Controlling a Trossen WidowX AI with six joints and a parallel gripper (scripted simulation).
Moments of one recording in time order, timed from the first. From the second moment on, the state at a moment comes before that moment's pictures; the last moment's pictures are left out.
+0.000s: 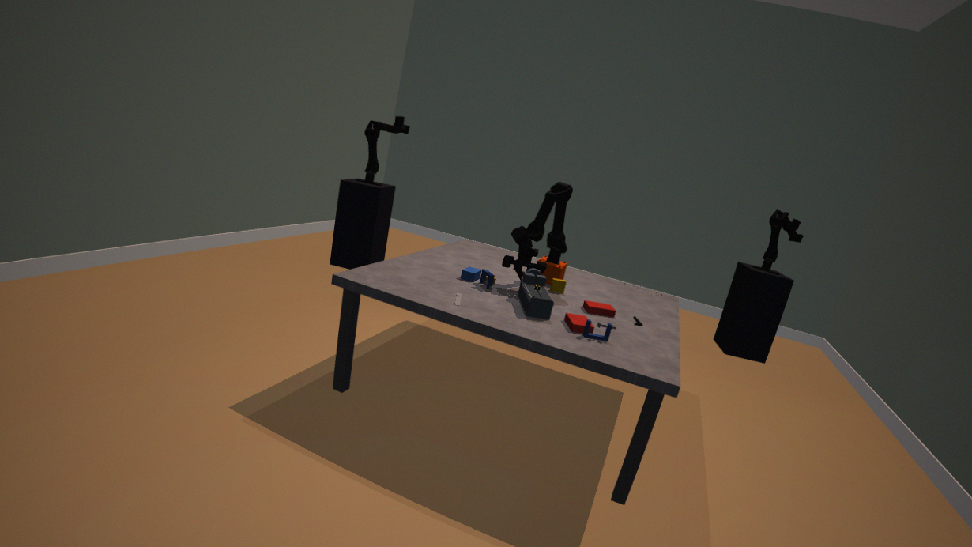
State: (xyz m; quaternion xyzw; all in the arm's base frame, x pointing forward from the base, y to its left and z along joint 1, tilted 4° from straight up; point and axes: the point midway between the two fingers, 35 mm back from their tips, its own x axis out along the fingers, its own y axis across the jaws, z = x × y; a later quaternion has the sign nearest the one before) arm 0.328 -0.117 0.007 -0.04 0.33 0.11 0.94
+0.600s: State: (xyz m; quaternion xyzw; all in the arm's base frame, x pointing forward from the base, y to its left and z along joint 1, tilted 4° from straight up) arm 0.328 -0.116 0.007 -0.04 0.33 0.11 0.94
